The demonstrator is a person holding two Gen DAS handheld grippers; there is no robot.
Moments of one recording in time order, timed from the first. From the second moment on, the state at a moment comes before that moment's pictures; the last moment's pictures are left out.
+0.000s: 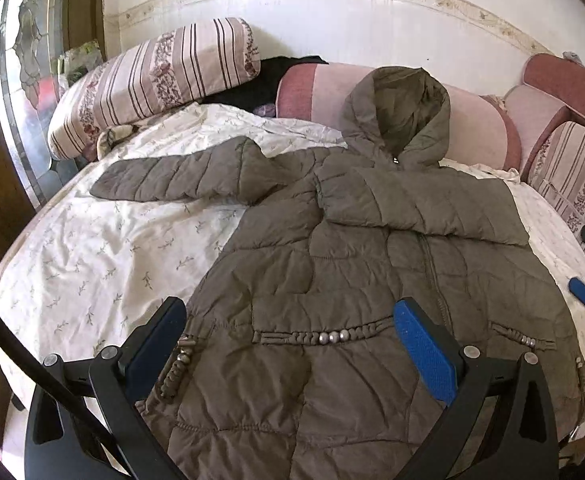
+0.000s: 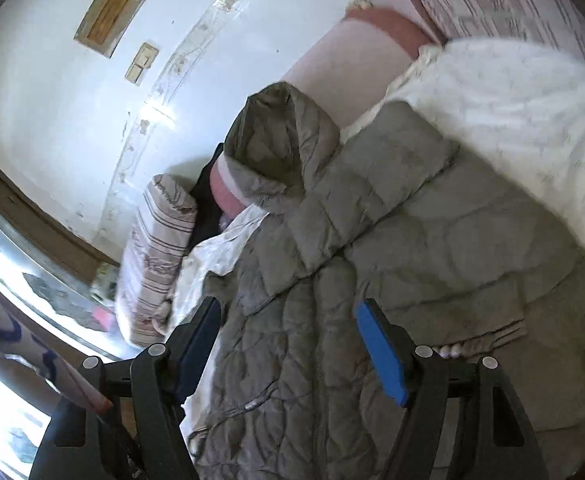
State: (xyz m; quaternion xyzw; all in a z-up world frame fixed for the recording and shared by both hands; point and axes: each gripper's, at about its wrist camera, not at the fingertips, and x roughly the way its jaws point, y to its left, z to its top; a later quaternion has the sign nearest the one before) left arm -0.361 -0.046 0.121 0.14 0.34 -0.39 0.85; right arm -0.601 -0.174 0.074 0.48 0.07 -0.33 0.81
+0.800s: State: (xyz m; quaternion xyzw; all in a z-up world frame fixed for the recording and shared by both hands) left arm -0.301 -0.210 0.090 0.19 0.37 -0.38 0.83; right arm -0.543 -0.284 0.039 0.40 0.26 -0.46 0.75
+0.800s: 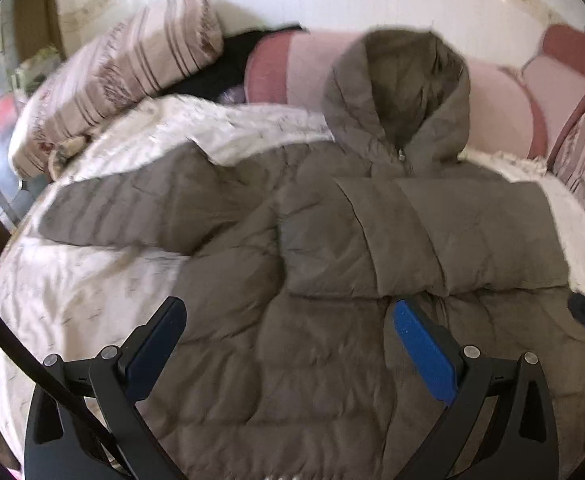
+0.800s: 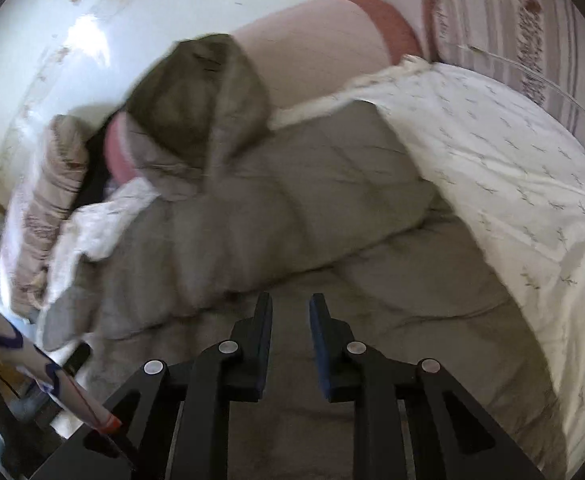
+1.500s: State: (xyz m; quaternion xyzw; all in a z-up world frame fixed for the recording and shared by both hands) left arm -0.236 -0.228 0.065 0.11 0.39 -0.39 0.83; right arm -0.513 -0.312 0.012 0.39 0.28 -0.46 0.75
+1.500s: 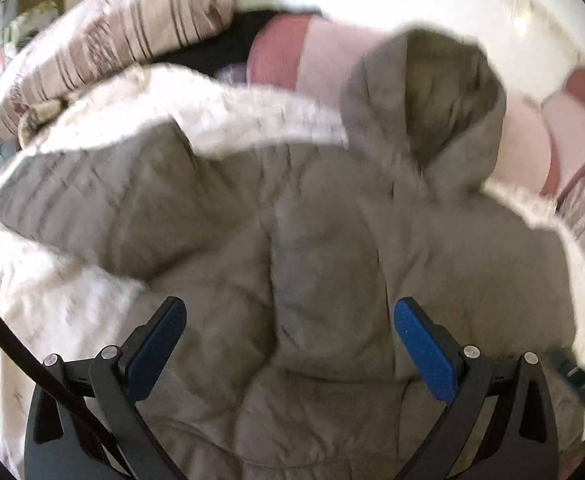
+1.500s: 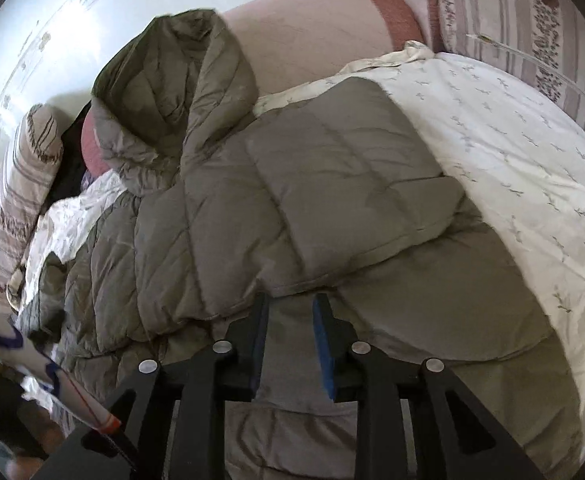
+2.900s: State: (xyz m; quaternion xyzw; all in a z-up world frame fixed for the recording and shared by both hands) left arm 0.013 -0.010 0.072 -0.07 0.48 -0.21 0.85; right arm -0.426 -0.270 -0.019 0.29 0.39 -0.42 0.76
